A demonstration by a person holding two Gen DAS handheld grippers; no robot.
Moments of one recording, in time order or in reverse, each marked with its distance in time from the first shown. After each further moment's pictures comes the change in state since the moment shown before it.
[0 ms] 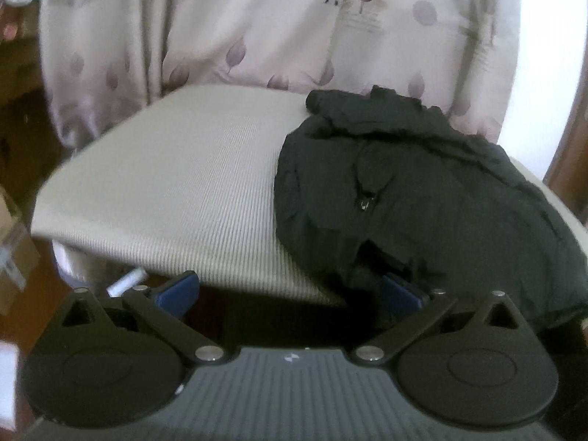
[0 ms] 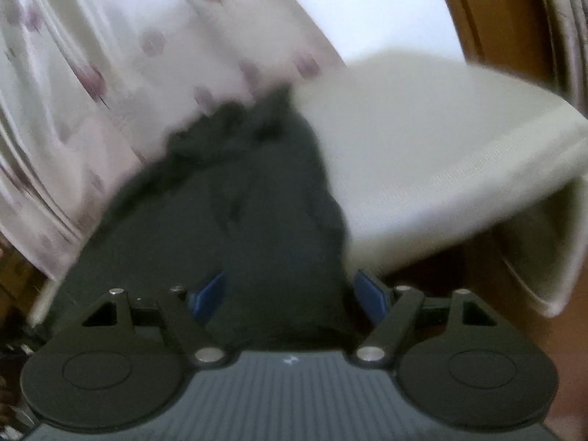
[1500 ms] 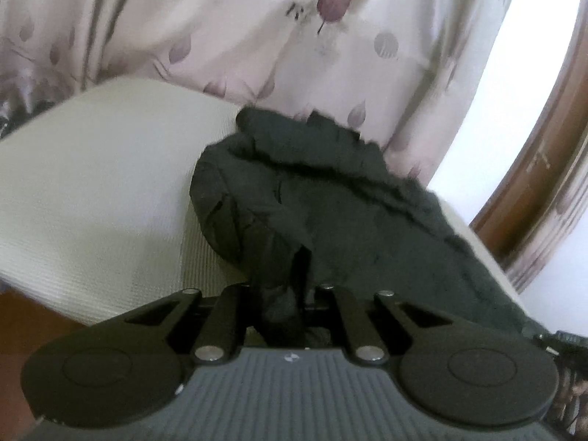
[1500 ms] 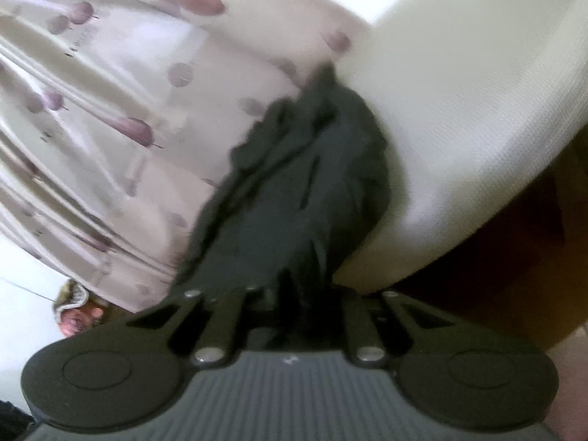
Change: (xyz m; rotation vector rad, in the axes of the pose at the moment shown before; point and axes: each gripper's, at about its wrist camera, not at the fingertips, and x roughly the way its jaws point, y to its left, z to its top) left arm 0.013 -0.021 0.039 -0.129 -0.031 -0.277; right arm 0.011 0.013 0.012 0.298 -0.019 0.393
